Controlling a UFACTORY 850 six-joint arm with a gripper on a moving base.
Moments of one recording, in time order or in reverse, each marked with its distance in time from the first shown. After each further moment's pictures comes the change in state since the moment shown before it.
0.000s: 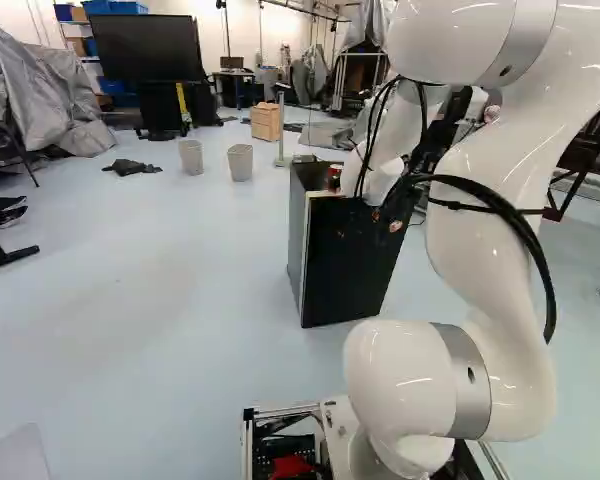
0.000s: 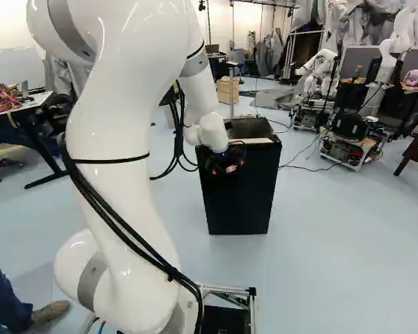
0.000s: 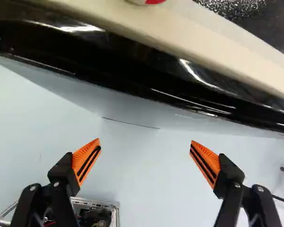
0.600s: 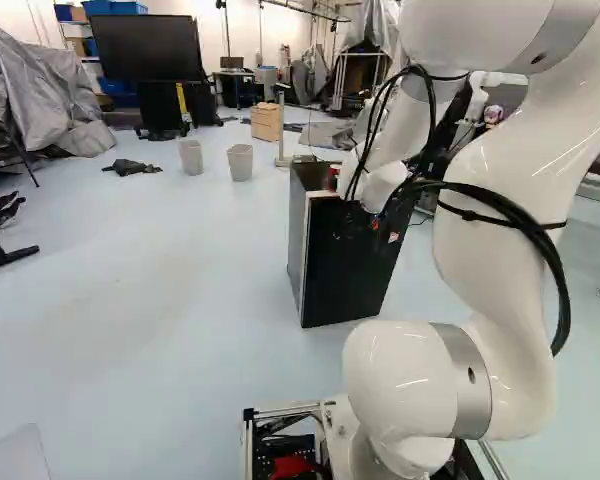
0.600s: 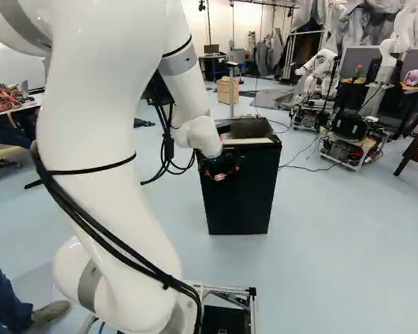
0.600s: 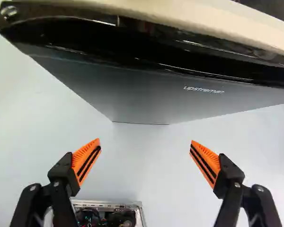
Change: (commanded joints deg) arm 2.0 6.7 8.5 12.2 5.4 0.0
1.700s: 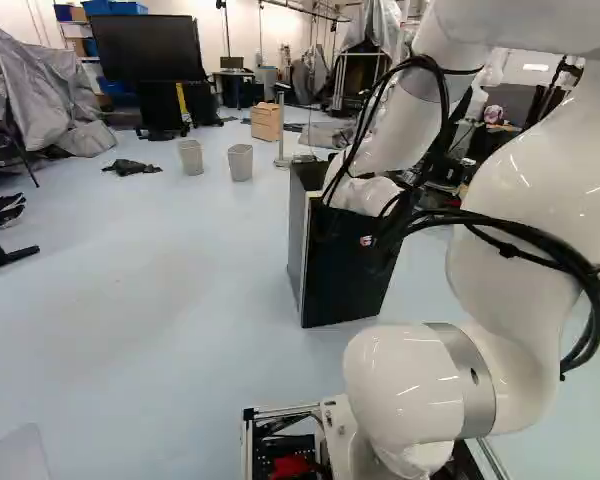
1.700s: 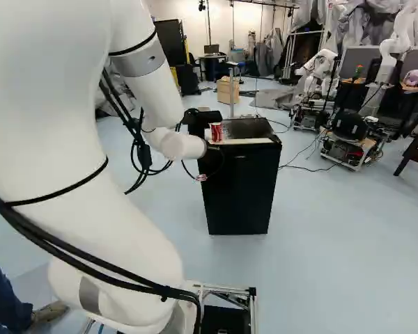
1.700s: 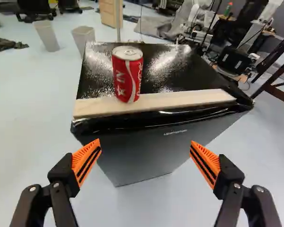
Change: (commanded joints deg) arm 6.7 10.6 12.0 19.7 31.9 0.0
